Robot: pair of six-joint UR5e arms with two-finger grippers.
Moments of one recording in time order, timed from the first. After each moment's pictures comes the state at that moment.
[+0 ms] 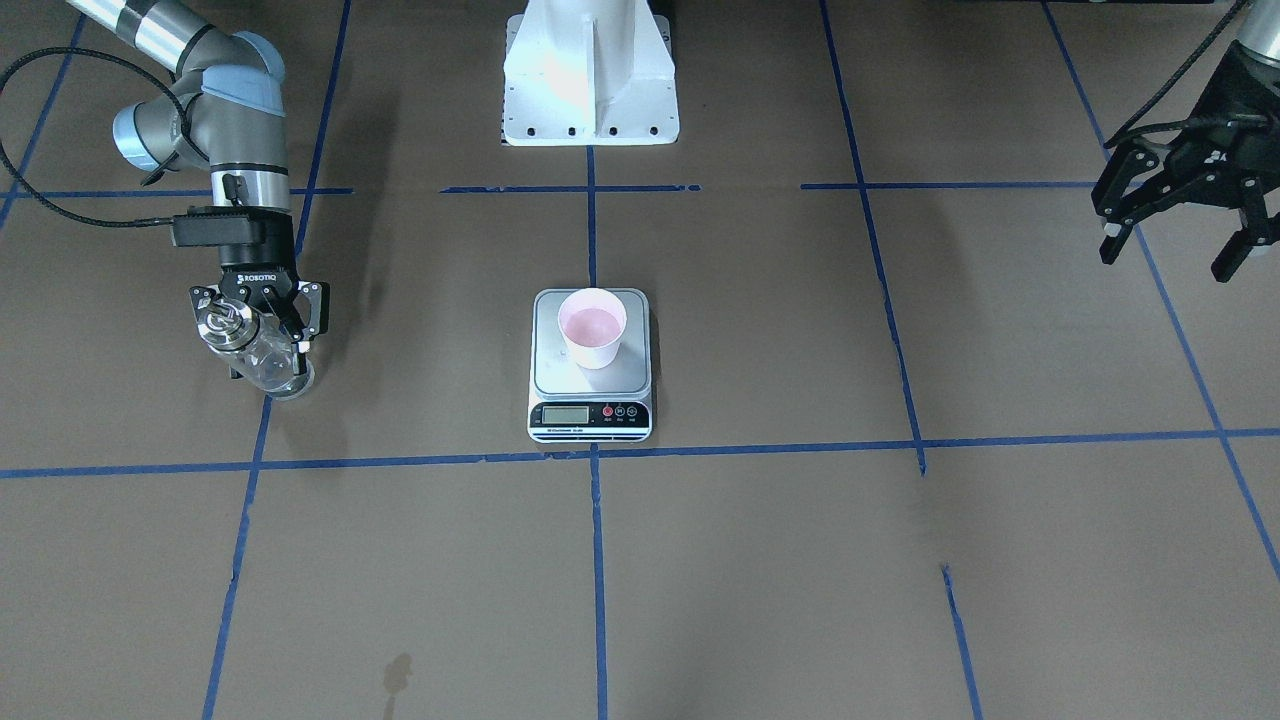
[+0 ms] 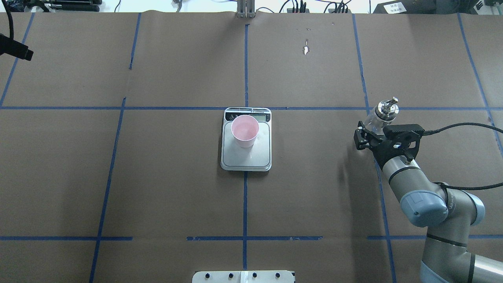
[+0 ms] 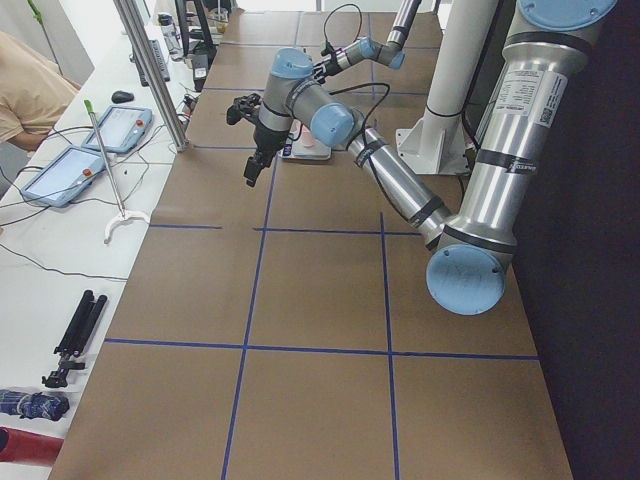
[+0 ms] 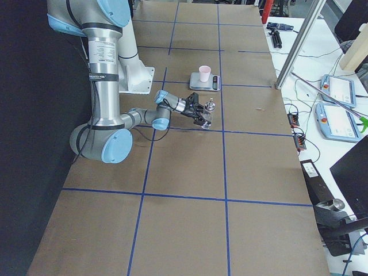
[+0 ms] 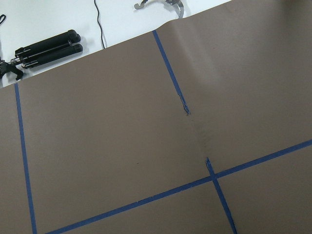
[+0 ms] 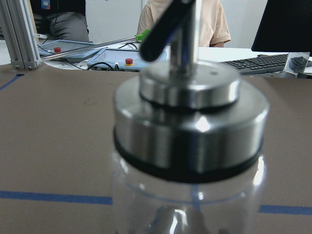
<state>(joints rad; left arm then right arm) -1.20 -1.81 -2.11 -1.50 -2.06 -0.37 0.37 -1.55 1.68 -0.66 0.81 1.18</state>
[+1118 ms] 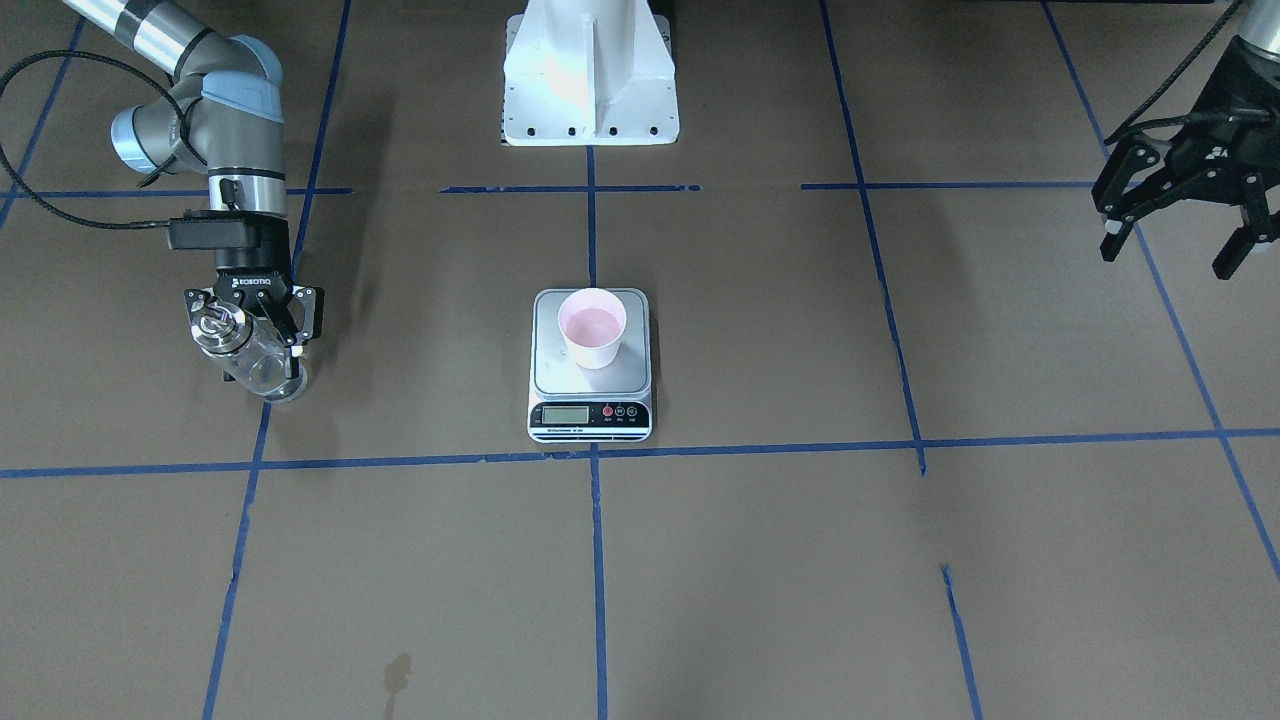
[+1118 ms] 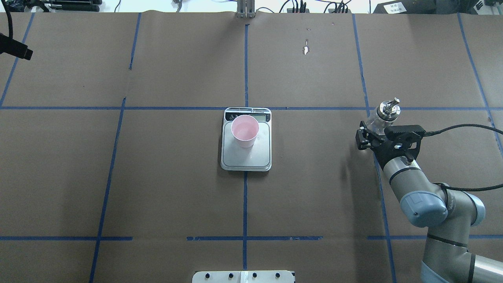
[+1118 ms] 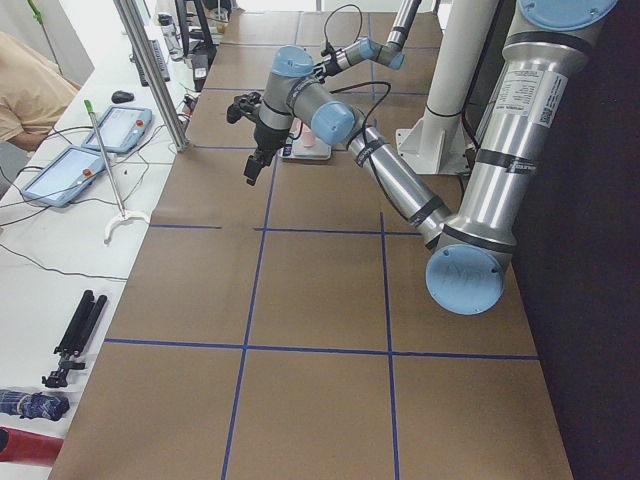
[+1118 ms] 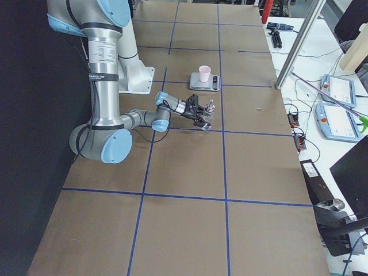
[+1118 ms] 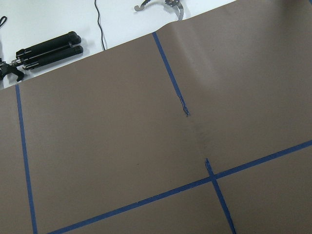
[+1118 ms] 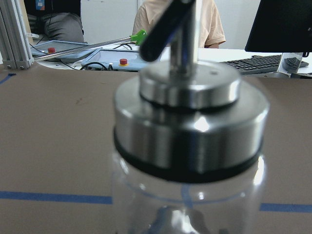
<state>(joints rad) -1.20 -1.81 -2.12 -1.49 -2.06 -0.37 0.36 -1.55 1.67 -0.66 0.80 1.19</state>
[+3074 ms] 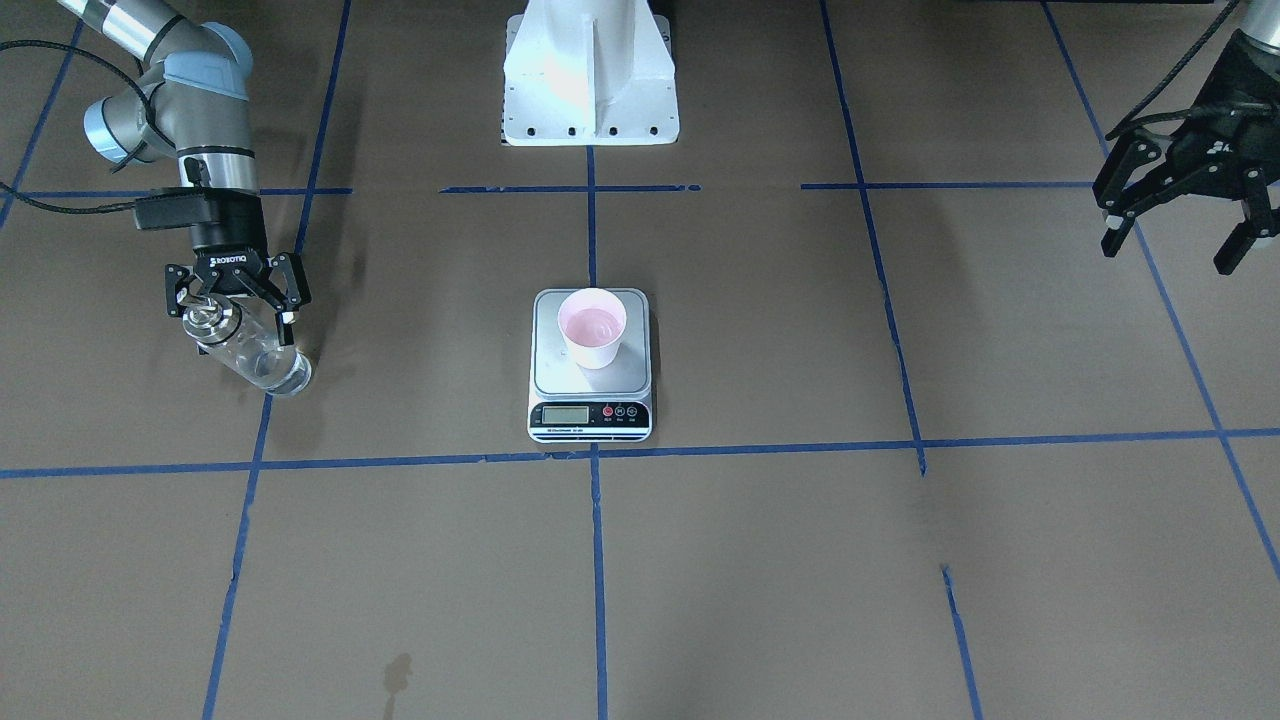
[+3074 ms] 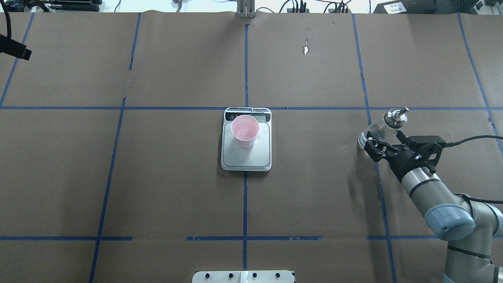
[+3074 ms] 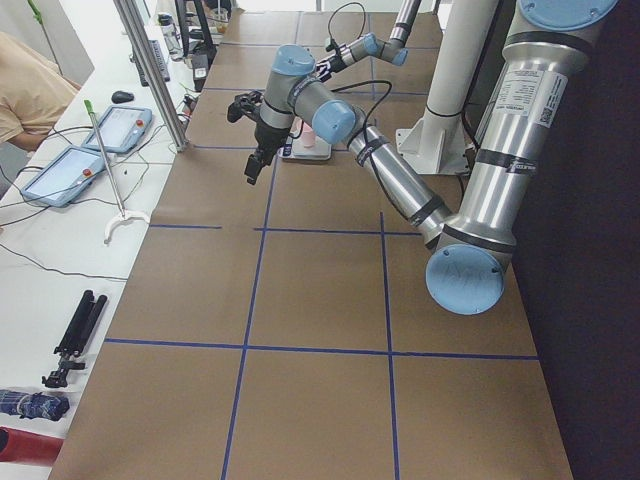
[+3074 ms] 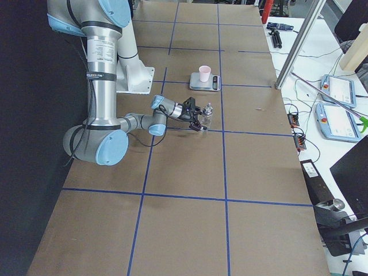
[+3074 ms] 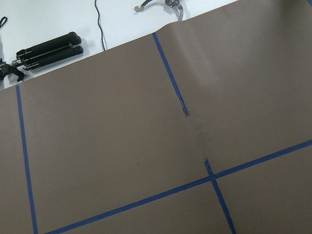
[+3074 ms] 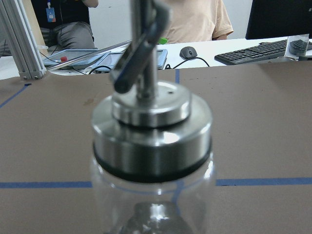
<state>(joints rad) -1.20 -1.81 -2.13 -1.48 -2.06 -0.37 0.32 -1.65 1.69 -0.47 0.80 1.23</state>
